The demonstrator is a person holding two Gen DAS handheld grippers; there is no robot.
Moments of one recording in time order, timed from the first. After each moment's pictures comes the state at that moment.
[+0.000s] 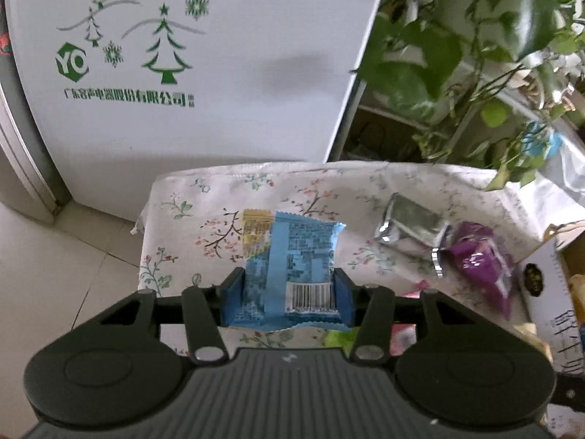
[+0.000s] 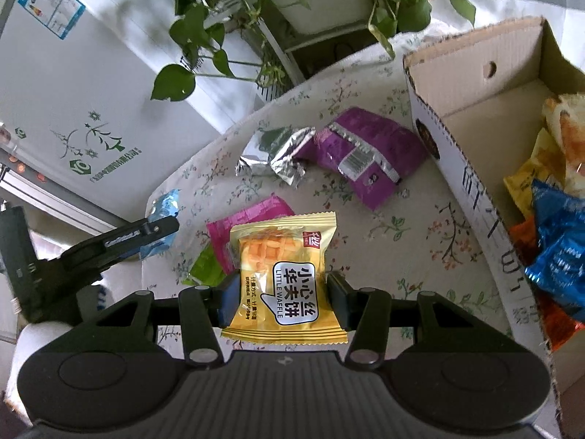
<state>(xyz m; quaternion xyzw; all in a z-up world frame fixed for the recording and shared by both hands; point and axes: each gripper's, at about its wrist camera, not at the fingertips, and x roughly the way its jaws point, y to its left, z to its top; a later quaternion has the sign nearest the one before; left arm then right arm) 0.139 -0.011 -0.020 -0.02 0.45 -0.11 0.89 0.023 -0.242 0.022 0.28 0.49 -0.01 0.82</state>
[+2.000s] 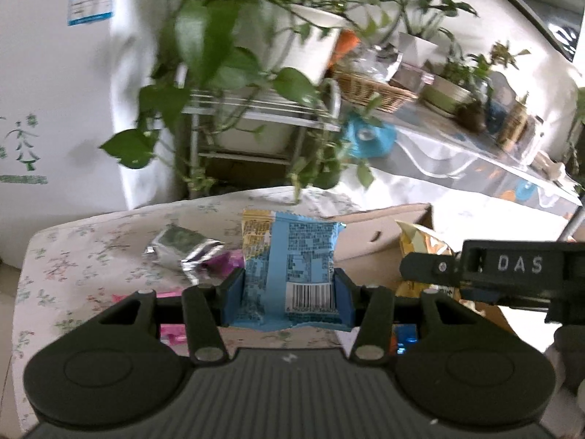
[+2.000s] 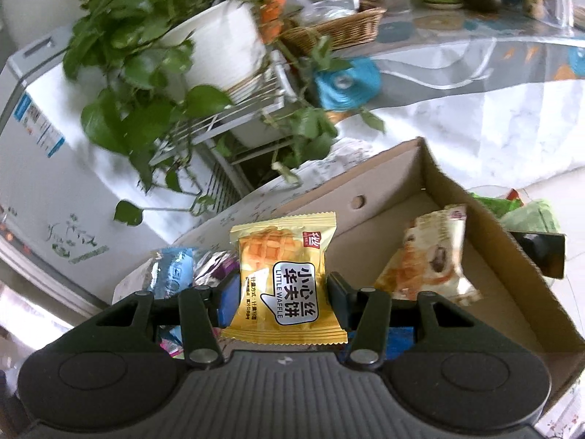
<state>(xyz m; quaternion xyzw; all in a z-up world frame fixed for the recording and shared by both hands) 0.023 -0.179 0.054 0.00 0.36 -0.24 0.90 -0.028 -0.350 0.075 0.26 0.38 -0.09 0.88</state>
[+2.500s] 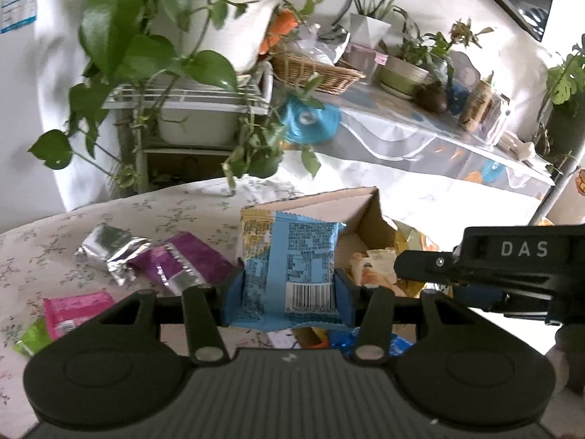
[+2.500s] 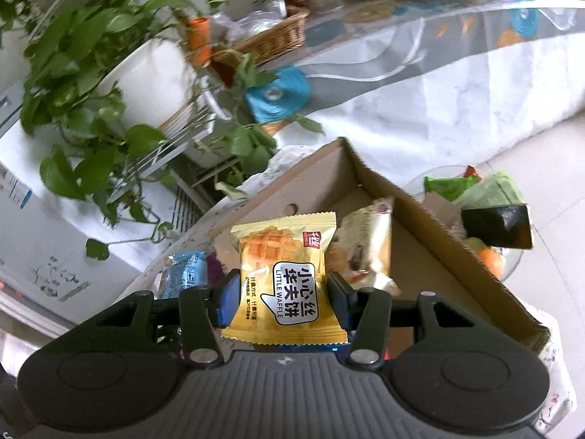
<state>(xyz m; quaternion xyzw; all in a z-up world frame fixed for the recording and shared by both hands) 0.013 -0.236 0.044 0.01 0.36 -0.29 0.88 -0.059 -0.396 0.070 0.32 0.37 -0.15 0.86</state>
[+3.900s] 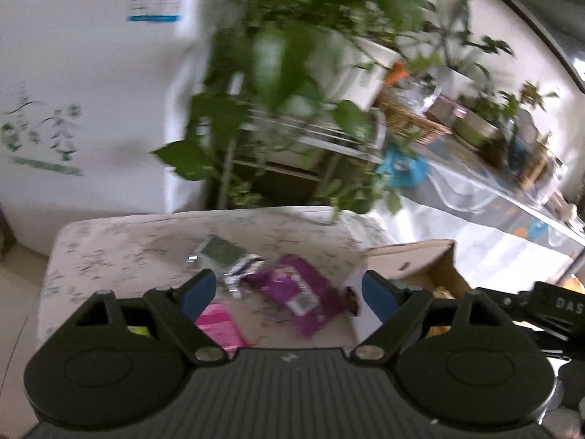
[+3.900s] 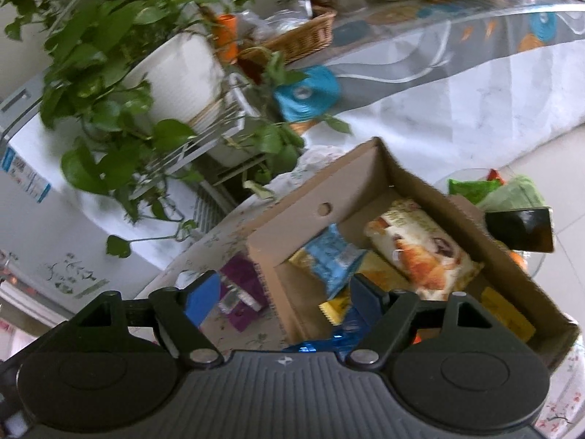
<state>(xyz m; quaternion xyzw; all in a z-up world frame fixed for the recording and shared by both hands) 0.047 -0.119 0.074 -0.05 0.37 -0.19 0.91 -0.045 -0.372 0.075 0.32 0.36 -0.12 0.87</state>
